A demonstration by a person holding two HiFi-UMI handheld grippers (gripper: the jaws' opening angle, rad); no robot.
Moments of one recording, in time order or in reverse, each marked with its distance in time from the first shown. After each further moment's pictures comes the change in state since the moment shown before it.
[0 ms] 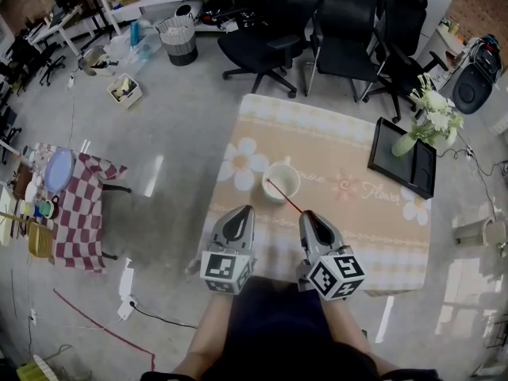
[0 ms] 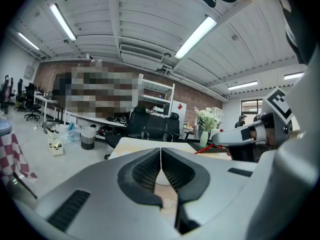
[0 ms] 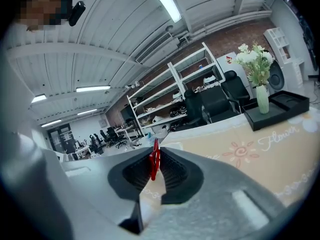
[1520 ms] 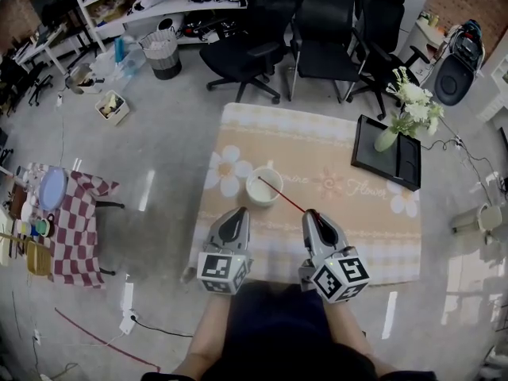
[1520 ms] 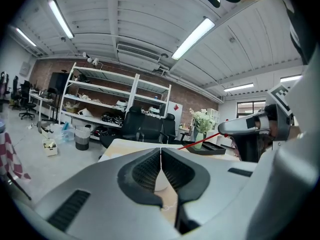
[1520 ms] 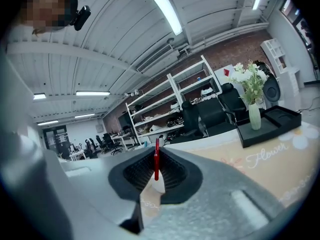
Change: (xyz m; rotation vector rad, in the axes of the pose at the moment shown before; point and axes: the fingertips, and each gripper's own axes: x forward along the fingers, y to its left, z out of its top) left arm 0.011 -0.018 0.004 0.000 -0.004 -0.050; right arm -0.032 -0.010 0.036 -0.034 -0.112 -0.034
